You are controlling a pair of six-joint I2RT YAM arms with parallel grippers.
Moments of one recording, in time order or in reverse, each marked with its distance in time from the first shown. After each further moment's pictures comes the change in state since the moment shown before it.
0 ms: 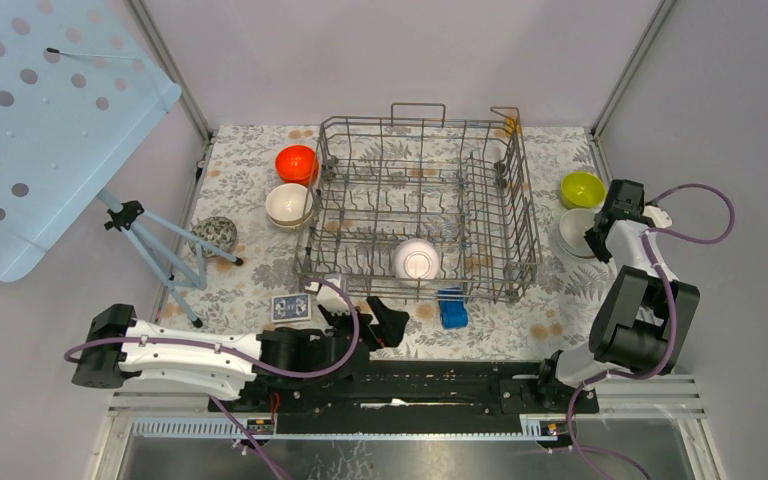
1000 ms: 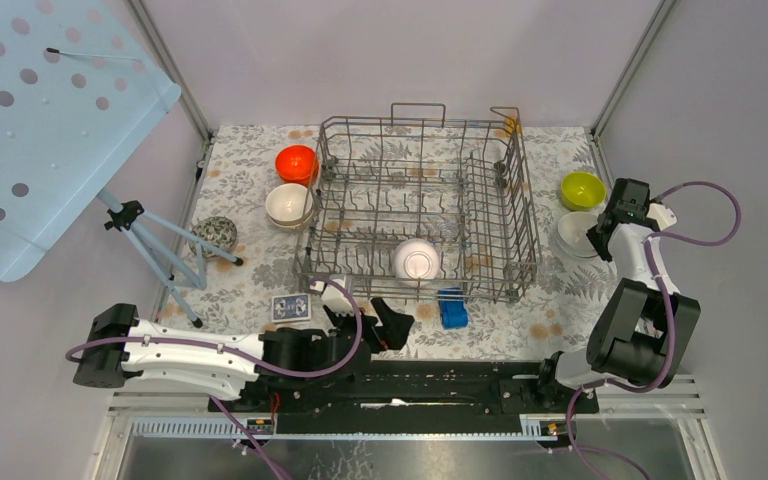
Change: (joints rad) left arm 0.000 0.018 0.000 0.038 0.042 0.014; right arm -0.002 -0.063 0.000 -0.017 -0.024 -0.019
